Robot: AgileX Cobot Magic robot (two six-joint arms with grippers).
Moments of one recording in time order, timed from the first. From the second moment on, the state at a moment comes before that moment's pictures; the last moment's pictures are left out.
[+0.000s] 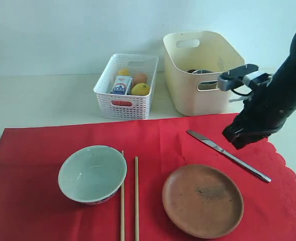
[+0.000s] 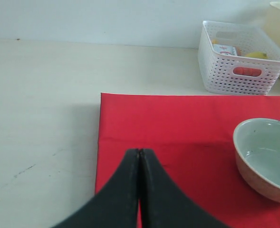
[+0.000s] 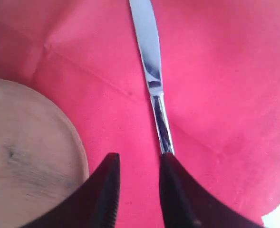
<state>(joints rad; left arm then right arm) -0.12 0.01 0.00 0.05 0.37 -0.13 0.20 1.75 -1.06 0.22 0.76 -0.48</state>
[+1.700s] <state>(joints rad) -0.12 0.01 0.00 0.05 0.37 -0.13 0.20 1.95 -1.06 0.06 0.70 -0.30</state>
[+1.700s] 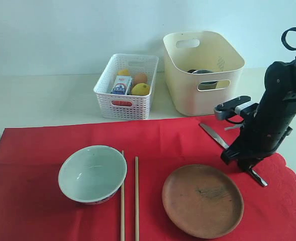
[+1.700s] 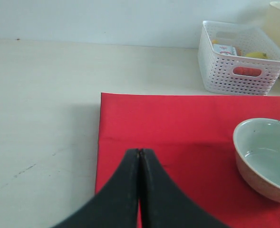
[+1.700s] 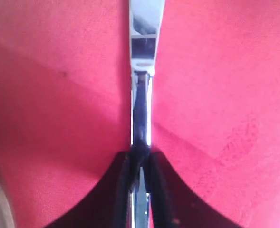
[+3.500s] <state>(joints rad) -0.12 0.01 0.00 0.05 0.37 -0.13 0.20 1.82 -1.43 0.99 0.32 -0.88</state>
